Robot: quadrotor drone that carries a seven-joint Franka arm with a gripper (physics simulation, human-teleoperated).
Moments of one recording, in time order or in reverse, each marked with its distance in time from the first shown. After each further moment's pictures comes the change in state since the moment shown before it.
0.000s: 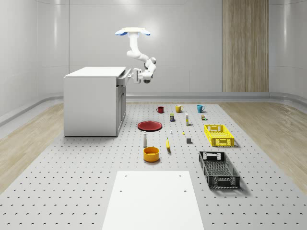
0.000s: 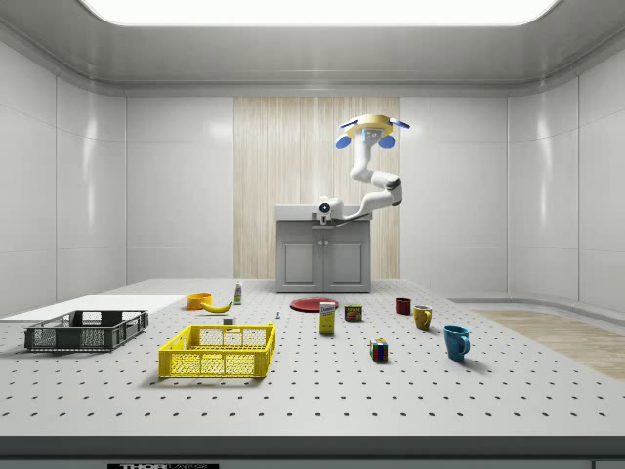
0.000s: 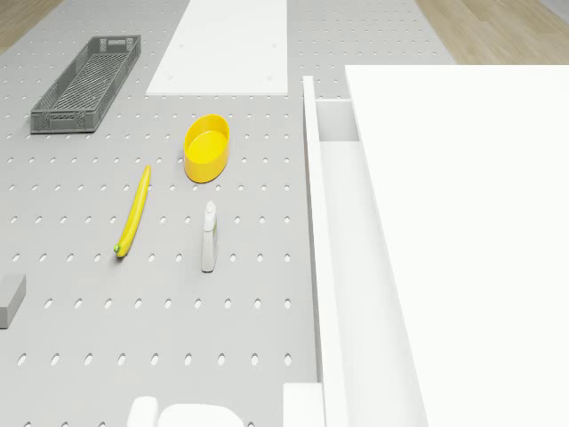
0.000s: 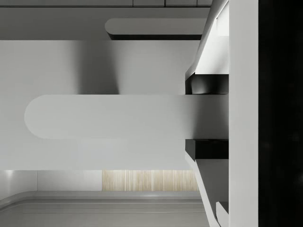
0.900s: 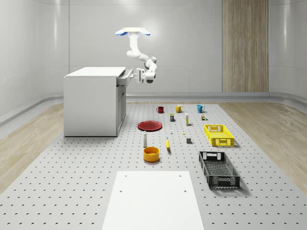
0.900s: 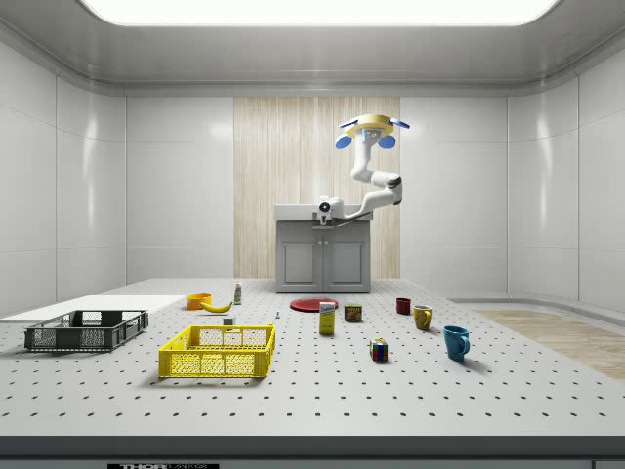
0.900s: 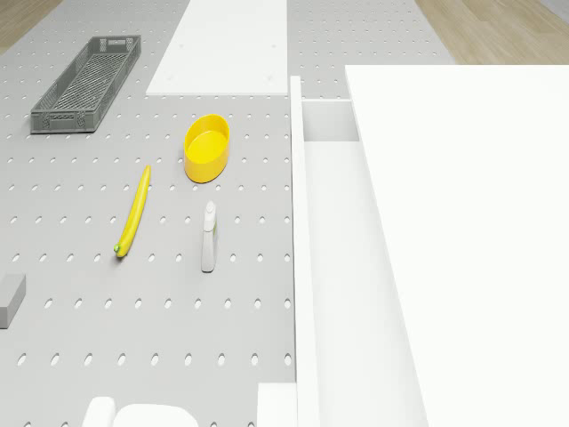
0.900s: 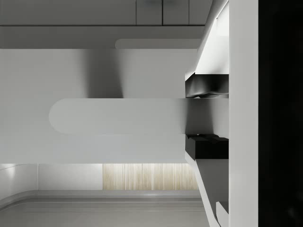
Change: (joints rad) arm -0.001 -0.010 -0.061 0.070 -0.055 -0.082 0.022
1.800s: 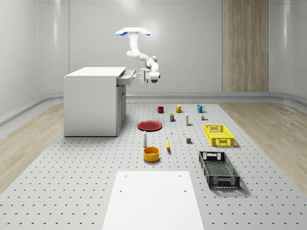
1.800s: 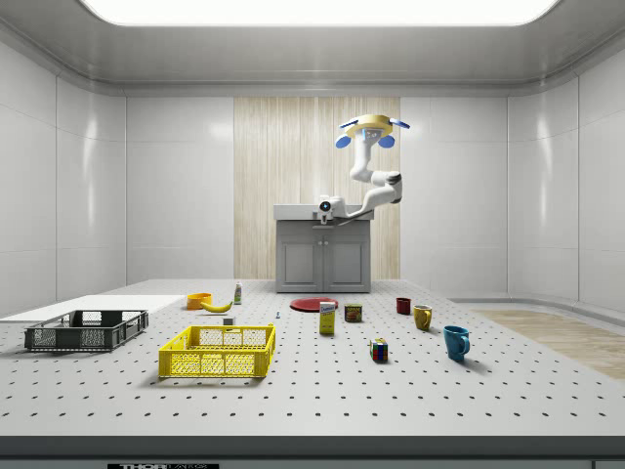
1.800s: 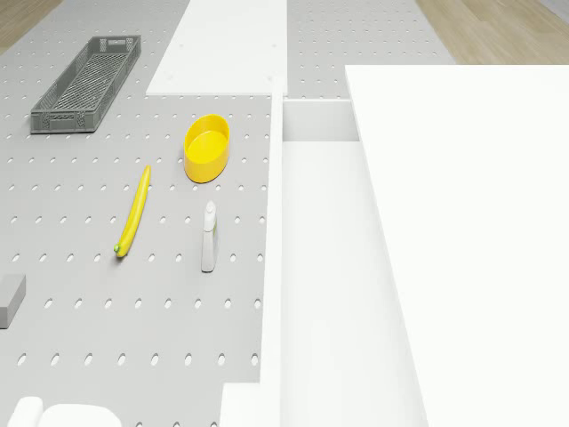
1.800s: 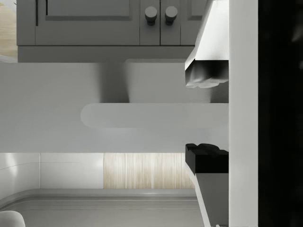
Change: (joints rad) arm 0.030 -0.024 -0.091 0.134 -0.087 -0.121 0.040
